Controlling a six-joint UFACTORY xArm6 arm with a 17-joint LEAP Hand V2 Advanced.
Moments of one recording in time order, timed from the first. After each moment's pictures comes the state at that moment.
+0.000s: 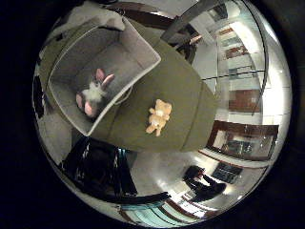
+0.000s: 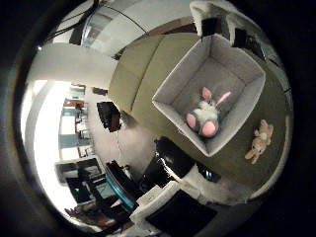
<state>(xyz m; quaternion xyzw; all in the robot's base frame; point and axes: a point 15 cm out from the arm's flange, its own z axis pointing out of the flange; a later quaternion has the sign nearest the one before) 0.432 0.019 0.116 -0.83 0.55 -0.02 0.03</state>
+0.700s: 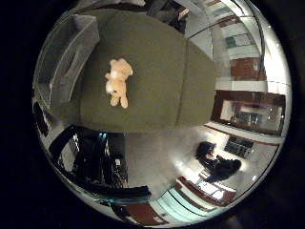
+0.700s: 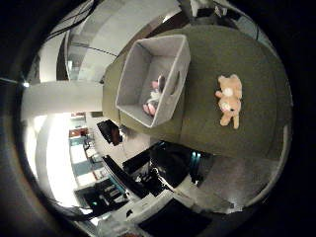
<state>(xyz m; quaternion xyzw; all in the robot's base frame) 0.411 -0.196 0.048 -0.74 0.68 0.03 0.00</state>
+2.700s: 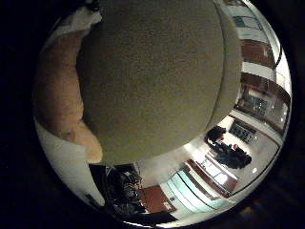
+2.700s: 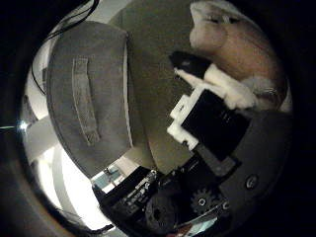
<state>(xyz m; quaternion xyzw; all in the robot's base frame) 0.469 -0.232 -0.152 -0.68 0.73 0.08 -0.04</state>
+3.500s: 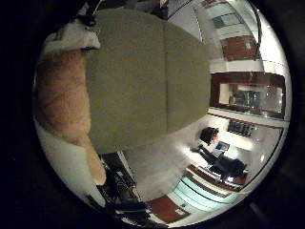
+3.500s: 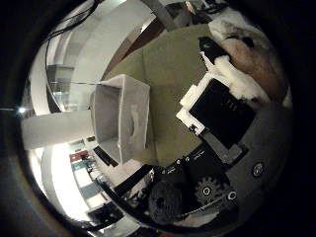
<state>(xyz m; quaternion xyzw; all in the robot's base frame) 0.503 -0.277 0.101 -0.68 0.73 -0.02 -0.01</state>
